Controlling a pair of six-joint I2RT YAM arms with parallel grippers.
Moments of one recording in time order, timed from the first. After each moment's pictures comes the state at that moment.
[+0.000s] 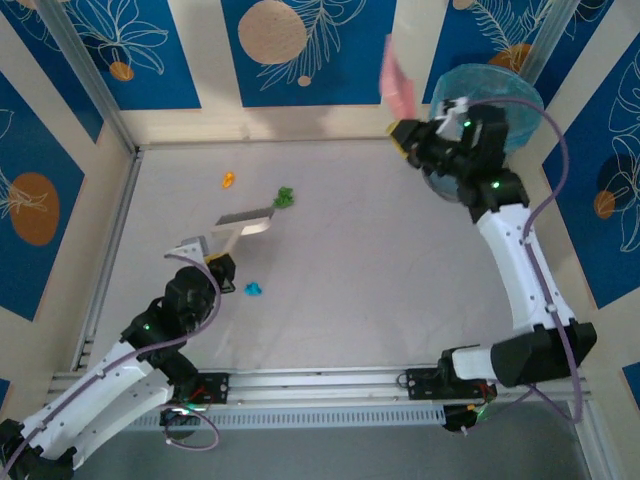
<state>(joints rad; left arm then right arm) -0.69 0.54 0.46 -0.34 -0.49 -0.64 0.20 1.30 1.45 -0.43 -0.54 0.90</state>
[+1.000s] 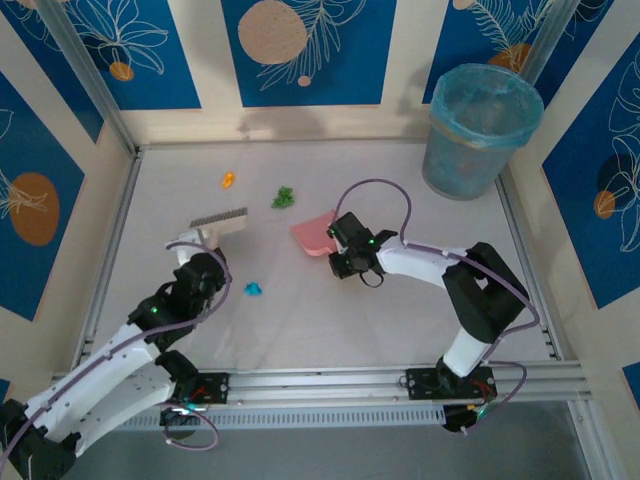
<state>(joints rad) -0.69 0.75 0.60 -0.46 -0.67 -0.66 0.71 1.68 0.99 -0.41 0.05 0.28</state>
